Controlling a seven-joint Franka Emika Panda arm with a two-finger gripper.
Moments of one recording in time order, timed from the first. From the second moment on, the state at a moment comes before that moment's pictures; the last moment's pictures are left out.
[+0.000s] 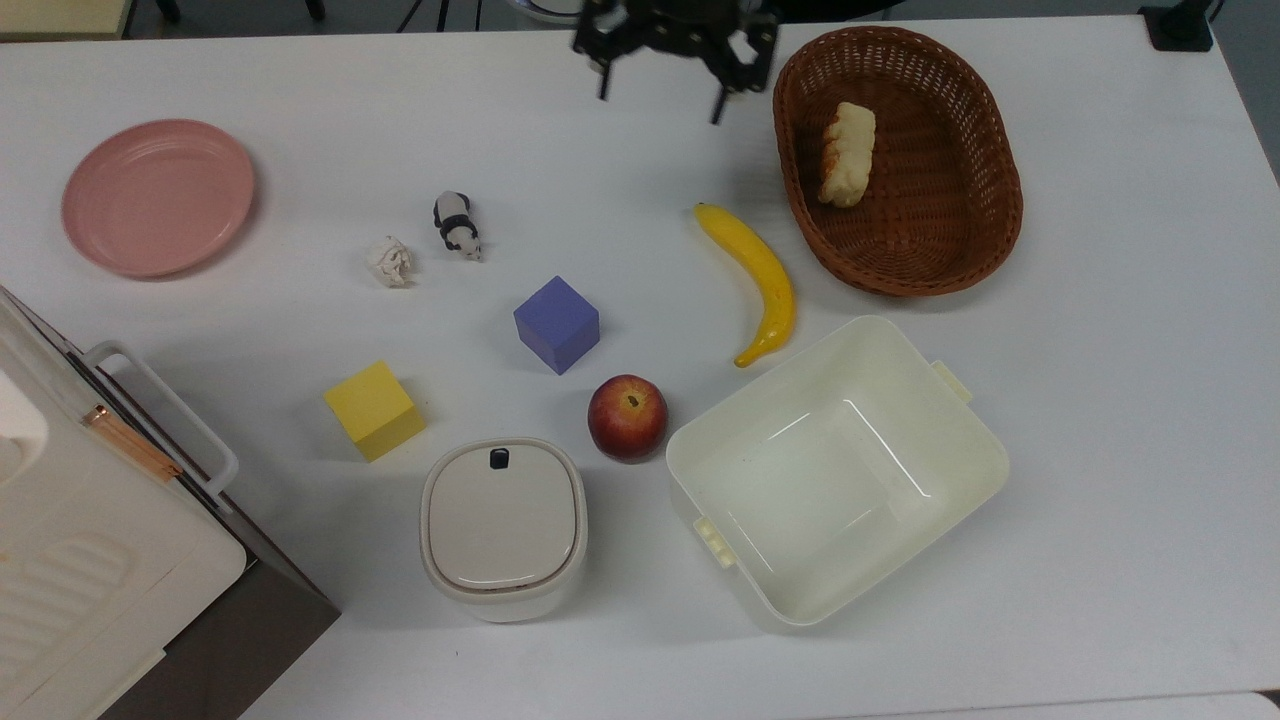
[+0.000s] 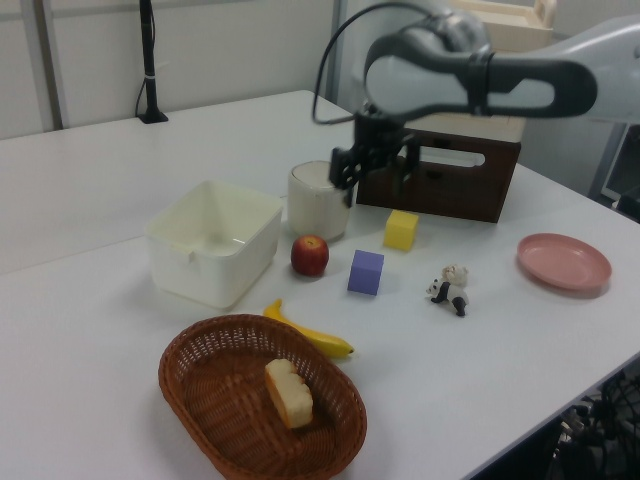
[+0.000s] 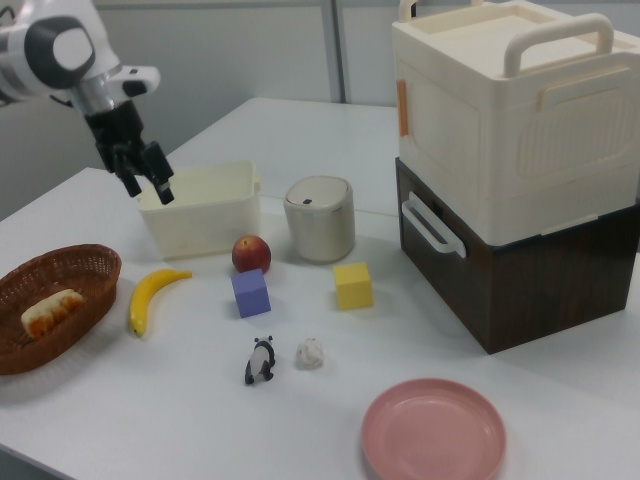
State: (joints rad) arm 0.16 0.01 0.09 -1.73 -0.16 1.76 0.42
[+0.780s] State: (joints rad) arm 0.09 -0.01 -0.04 -1.63 -0.01 1.65 0.26
